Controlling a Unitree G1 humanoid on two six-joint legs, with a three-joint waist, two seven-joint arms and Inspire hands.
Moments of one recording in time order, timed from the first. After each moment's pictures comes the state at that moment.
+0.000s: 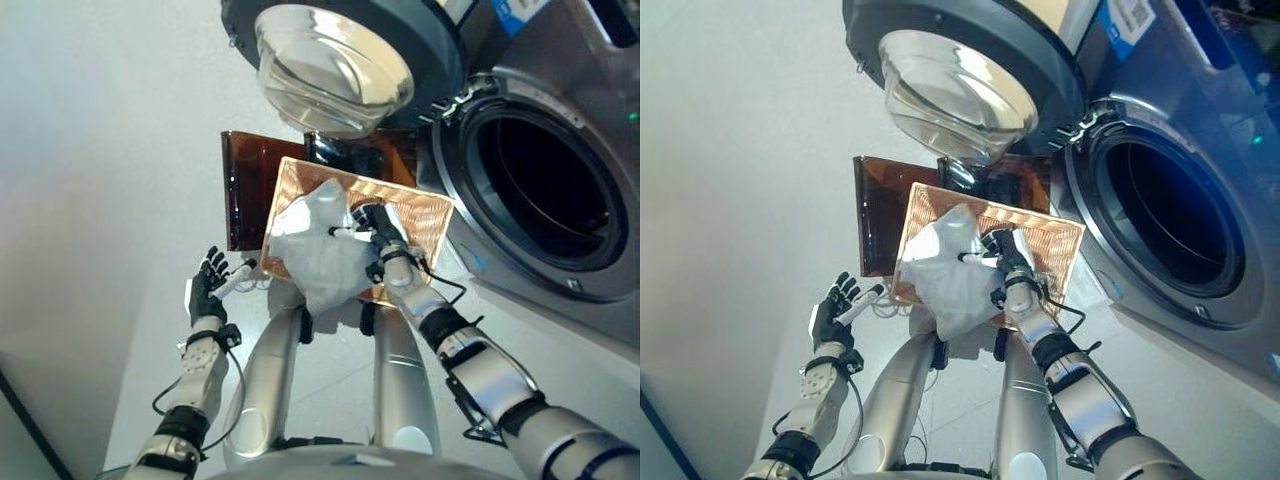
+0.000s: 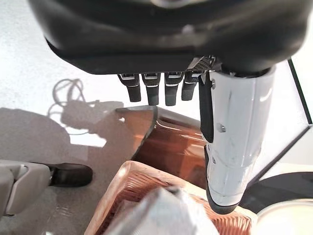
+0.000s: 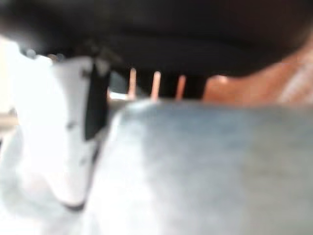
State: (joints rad) left arm -0.10 0.18 -0.11 0.64 -0.47 -0.32 0.24; right arm -0.66 -0.26 0.38 0.93 0.07 -0.10 -0.34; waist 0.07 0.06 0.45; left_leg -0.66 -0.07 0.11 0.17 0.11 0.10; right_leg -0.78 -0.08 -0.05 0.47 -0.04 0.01
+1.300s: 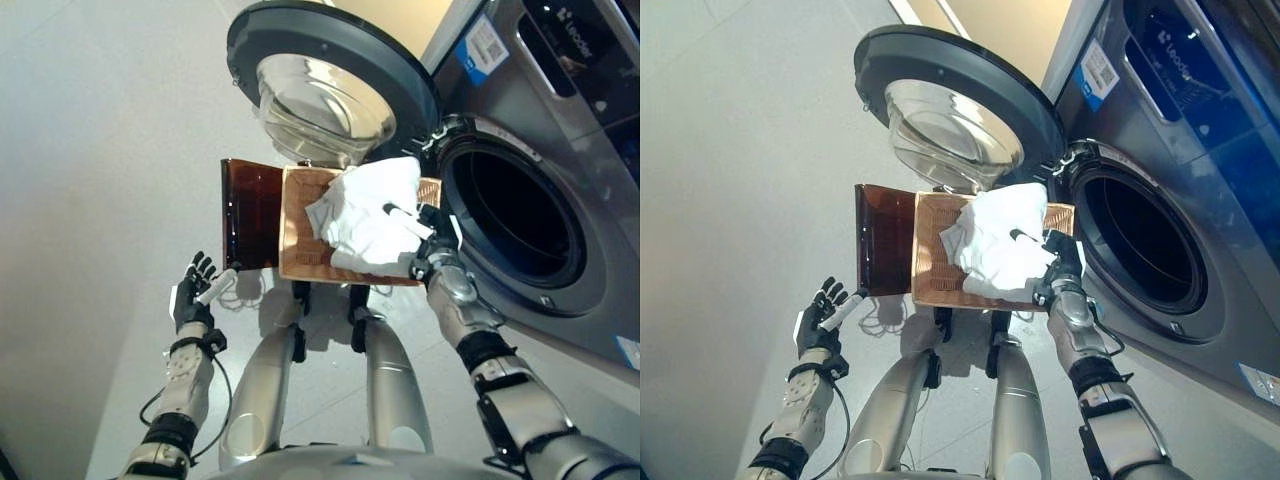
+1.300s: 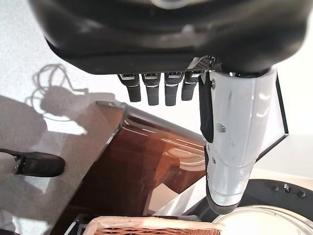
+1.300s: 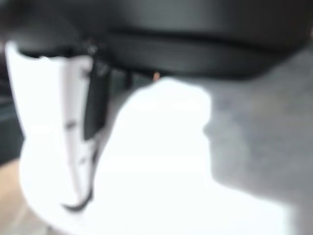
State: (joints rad) left arm -0.06 0.20 -0.04 0.64 -0.53 -0.31 0.15; right arm -0.40 -0.33 0.16 0.69 0.64 -0.19 -0.14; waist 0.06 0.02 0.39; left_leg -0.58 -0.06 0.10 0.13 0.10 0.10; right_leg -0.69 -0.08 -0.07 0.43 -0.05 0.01
